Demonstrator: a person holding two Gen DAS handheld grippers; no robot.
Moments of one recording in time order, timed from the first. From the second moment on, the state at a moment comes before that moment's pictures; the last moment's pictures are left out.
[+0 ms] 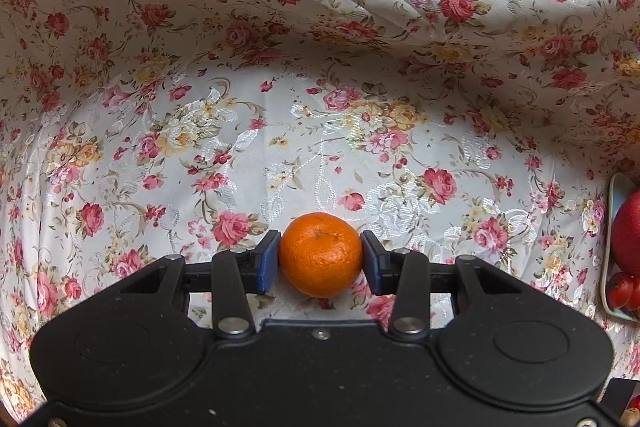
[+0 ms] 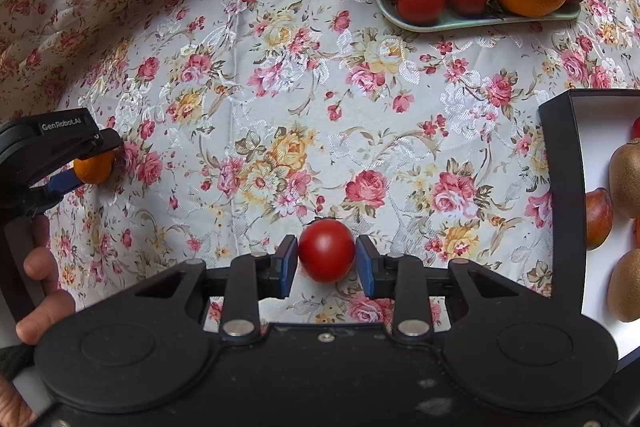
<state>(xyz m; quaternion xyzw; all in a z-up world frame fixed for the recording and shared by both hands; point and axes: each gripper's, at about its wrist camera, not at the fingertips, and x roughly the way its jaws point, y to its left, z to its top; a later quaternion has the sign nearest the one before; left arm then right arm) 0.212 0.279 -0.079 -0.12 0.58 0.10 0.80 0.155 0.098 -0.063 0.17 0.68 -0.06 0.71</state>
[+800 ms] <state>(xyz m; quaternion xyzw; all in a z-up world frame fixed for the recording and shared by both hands) 0.126 0.266 -0.019 -0.09 0.60 0.11 0.79 0.154 0.097 -0.079 0.17 0.70 -0.05 0.69</state>
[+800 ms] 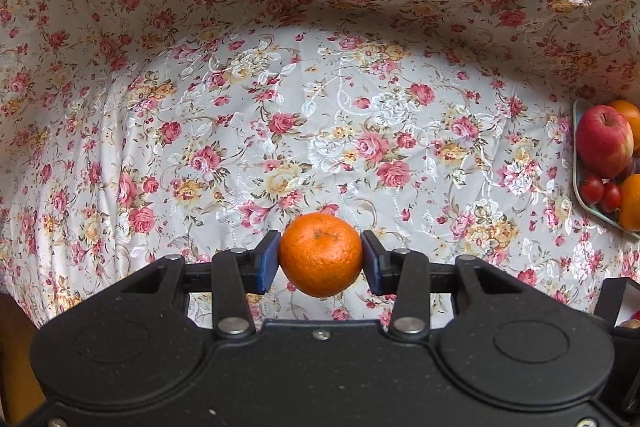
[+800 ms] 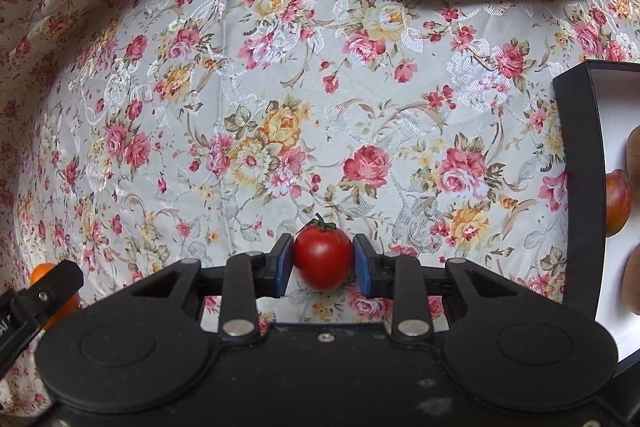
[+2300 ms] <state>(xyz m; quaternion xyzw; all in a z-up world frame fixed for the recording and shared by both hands) 0.125 0.038 0.019 0.01 0.58 -0.07 0.81 0.074 -0.135 0.016 0.19 0.57 -0.15 0.78</state>
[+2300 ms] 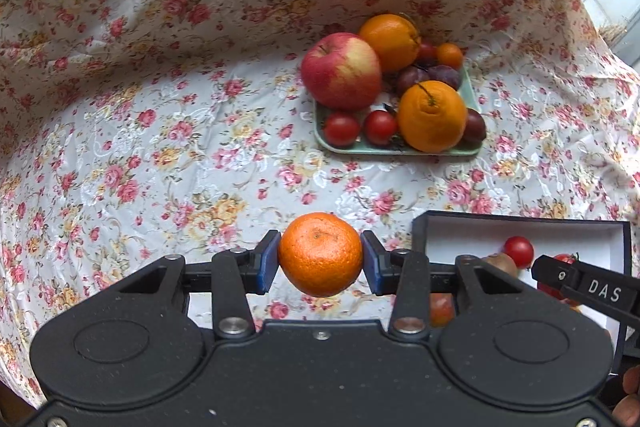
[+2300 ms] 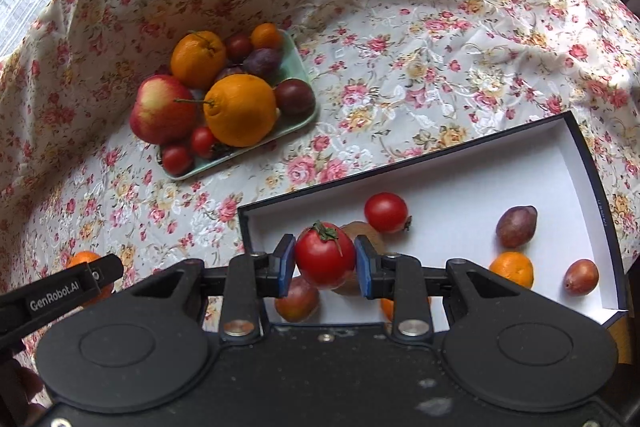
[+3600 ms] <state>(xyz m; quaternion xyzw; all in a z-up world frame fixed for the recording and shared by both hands) 0.053 -0.150 -0.017 0.12 0.60 -0.18 0.77 -0.029 -0.307 0.025 0.23 0.55 -0.24 0.76</state>
